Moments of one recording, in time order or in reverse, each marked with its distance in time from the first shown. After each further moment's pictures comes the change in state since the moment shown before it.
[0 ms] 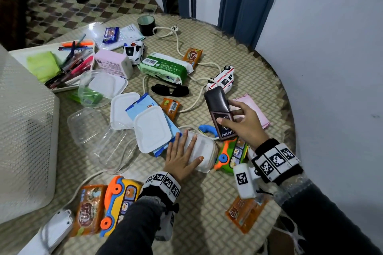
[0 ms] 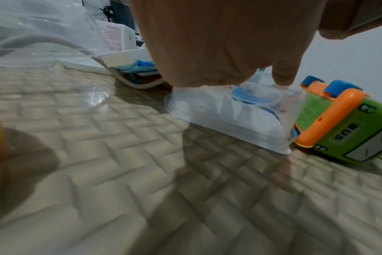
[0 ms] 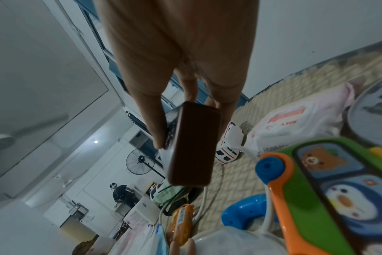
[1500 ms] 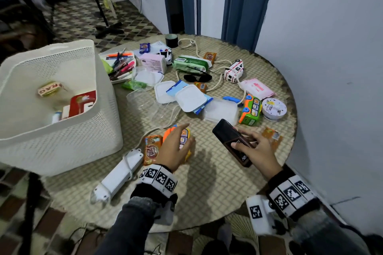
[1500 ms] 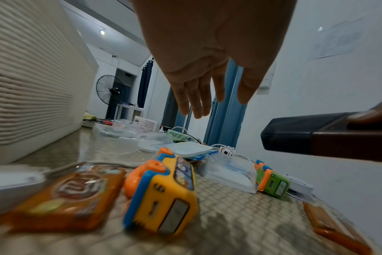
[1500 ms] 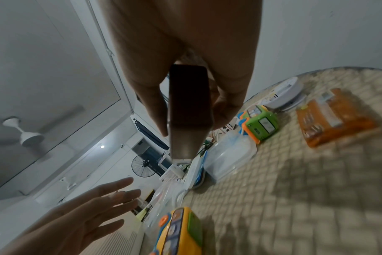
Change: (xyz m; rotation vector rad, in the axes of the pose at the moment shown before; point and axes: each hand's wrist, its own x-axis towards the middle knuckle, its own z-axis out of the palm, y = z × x) left_hand -0.233 -0.091 -0.026 -0.474 0.445 0.285; right_hand -0.284 0.027 0.095 0.078 0.161 -0.041
